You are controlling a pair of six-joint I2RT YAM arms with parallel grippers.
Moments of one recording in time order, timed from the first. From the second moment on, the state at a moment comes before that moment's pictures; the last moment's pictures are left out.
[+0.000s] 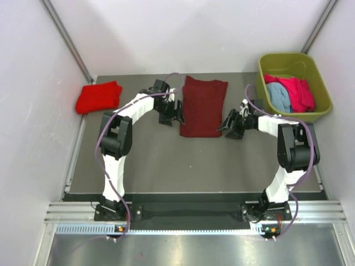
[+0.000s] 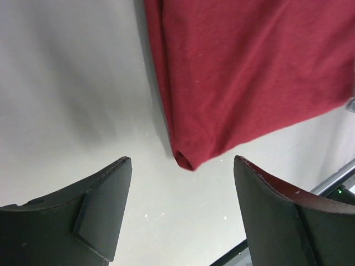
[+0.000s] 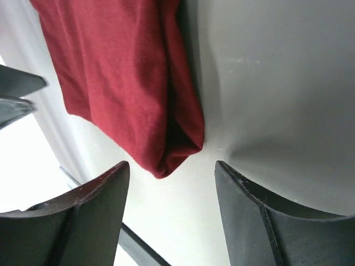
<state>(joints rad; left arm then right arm) -0.36 2.13 1.71 -0.69 0.43 -0.34 0.09 1.79 1.00 -0.22 -0.60 0.59</state>
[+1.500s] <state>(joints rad) -0.37 2.24 1.67 -0.67 0.65 -0.45 0.09 1.86 1.04 -0.22 -0.64 0.58</state>
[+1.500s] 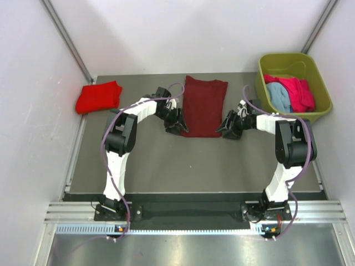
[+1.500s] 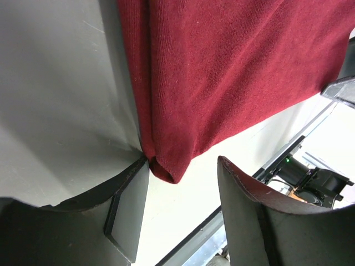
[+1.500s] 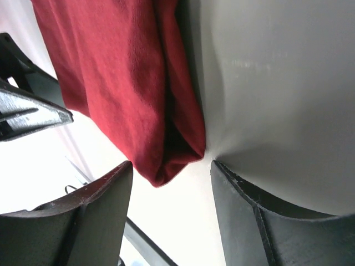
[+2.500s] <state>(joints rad) -0.37 2.27 1.66 -0.65 0.68 -0.46 0.14 1.93 1.05 -0.16 -0.64 0.62</state>
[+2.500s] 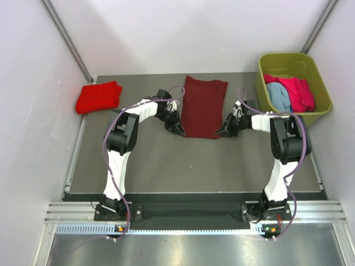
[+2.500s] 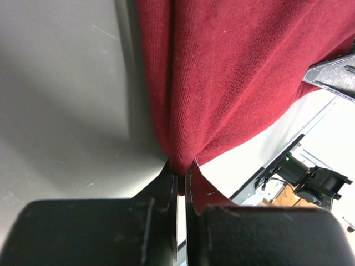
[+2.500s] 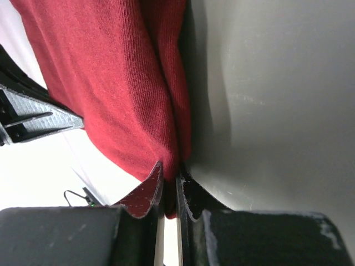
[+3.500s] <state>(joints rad) -0.54 1.66 1.46 -0.67 0.65 -0.30 0.13 1.24 0.82 -0.38 -0.63 0.52</state>
